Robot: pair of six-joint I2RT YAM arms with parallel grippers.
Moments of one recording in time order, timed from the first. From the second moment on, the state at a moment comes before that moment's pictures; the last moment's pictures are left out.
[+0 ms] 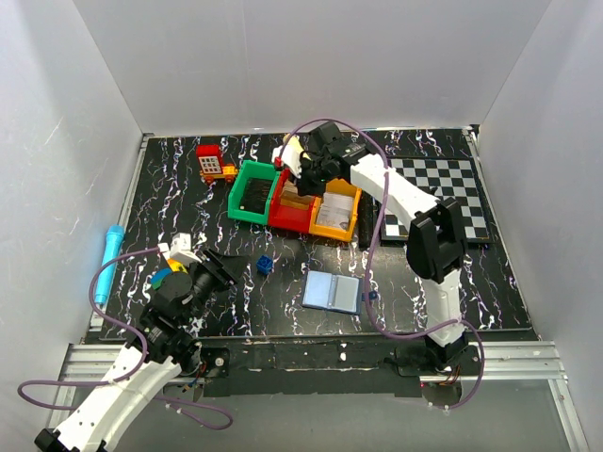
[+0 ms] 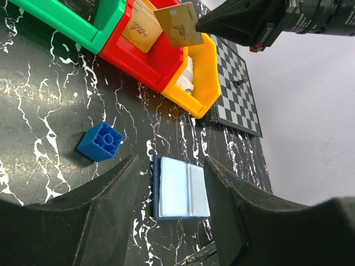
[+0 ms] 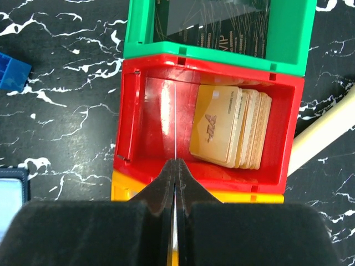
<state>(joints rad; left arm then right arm) -0.58 0.23 0.28 -0.23 -0.14 -0.89 0.63 2.04 1.88 -0.75 -0.48 -0.75</state>
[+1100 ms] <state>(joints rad) -0.58 0.29 0.27 -0.24 -0.11 -0.88 0.71 2.25 2.12 -0.85 -0.20 -0.79</state>
